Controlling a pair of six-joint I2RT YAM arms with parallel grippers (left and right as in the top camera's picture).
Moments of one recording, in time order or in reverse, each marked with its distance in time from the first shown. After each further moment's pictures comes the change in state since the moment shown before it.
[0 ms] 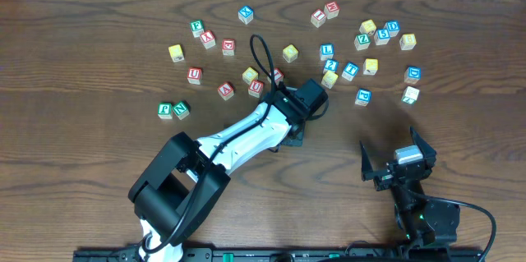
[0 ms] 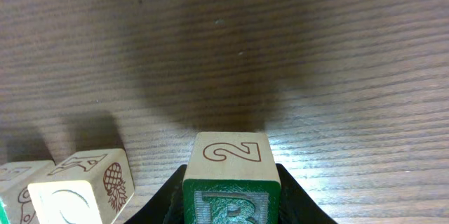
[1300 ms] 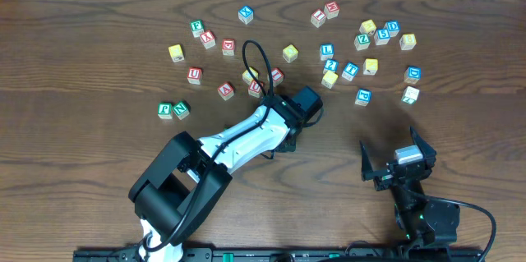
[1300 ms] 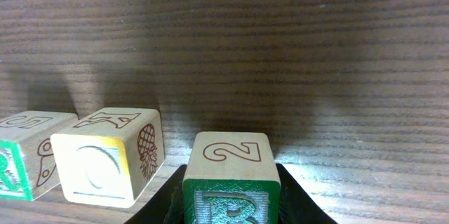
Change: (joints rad) left arm 0.000 0.002 -0.042 -0.054 -0.034 -0.105; right arm 0.000 0.000 0.000 0.000 0.000 0.000
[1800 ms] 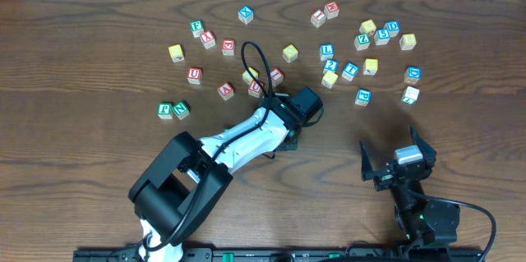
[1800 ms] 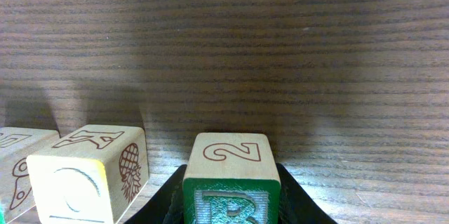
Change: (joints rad) left arm 0.000 0.000 -0.025 0.070 -0.002 -0.014; right arm 0.000 0.000 0.000 0.000 0.000 0.000
